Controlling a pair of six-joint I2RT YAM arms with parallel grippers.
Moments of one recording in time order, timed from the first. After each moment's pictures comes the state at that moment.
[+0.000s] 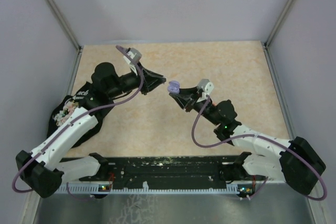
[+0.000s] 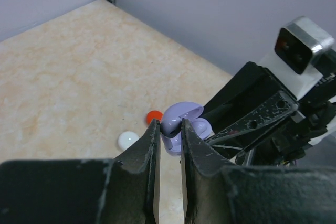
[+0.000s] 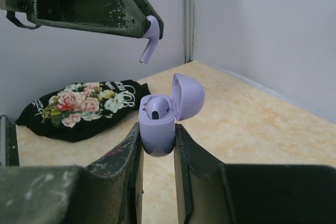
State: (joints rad) left arm -0.59 1.12 1.06 0.04 0.47 -0.28; right arm 0.77 1.09 0.46 0.93 -0.19 0.08
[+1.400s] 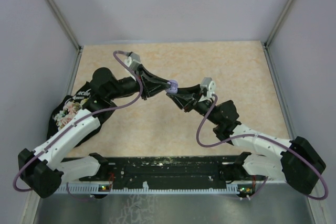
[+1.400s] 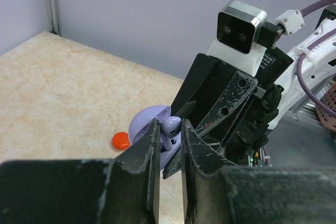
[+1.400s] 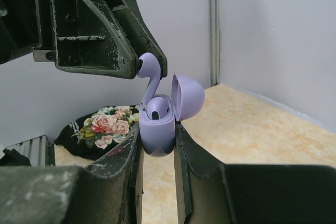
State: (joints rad) left arm -0.61 1.11 0.96 0.34 0.72 -0.36; right arm 0.80 1.09 0.49 1.03 -0.24 0.20
